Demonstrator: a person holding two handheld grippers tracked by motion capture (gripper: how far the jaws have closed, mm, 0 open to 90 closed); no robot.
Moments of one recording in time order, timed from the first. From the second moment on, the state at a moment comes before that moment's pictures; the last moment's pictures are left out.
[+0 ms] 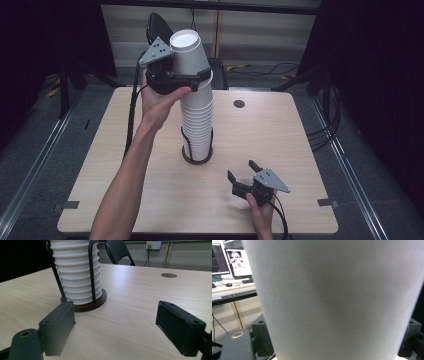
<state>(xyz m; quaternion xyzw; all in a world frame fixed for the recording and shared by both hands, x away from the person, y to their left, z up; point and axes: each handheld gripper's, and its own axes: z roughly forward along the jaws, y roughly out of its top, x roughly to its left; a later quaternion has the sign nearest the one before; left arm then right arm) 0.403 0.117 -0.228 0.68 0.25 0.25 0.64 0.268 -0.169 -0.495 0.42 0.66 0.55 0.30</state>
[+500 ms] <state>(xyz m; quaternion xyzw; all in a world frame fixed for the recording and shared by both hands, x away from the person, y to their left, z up) 0.401 0.125 -0.215 0.65 0.26 0.25 0.67 0.268 -0.169 -0.495 0.42 0.66 0.55 0.30</state>
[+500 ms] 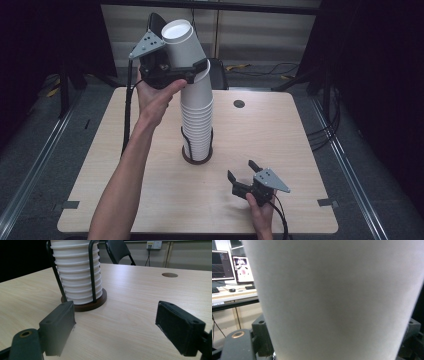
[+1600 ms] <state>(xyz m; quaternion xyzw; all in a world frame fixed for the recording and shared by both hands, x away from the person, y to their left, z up) 0.377 0.162 -0.207 0.63 0.25 0.24 0.70 0.268 -0.168 -0.495 0.42 0.66 0.55 0.30</state>
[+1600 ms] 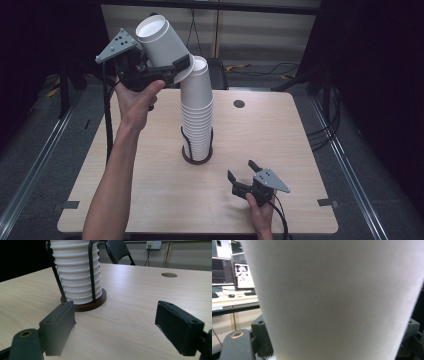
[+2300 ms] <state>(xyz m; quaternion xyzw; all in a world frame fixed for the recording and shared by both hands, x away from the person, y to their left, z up) 0.351 0.183 -0.225 0.62 0.25 0.25 0.70 0.268 -0.168 -0.495 0.42 0.66 0.54 0.30</state>
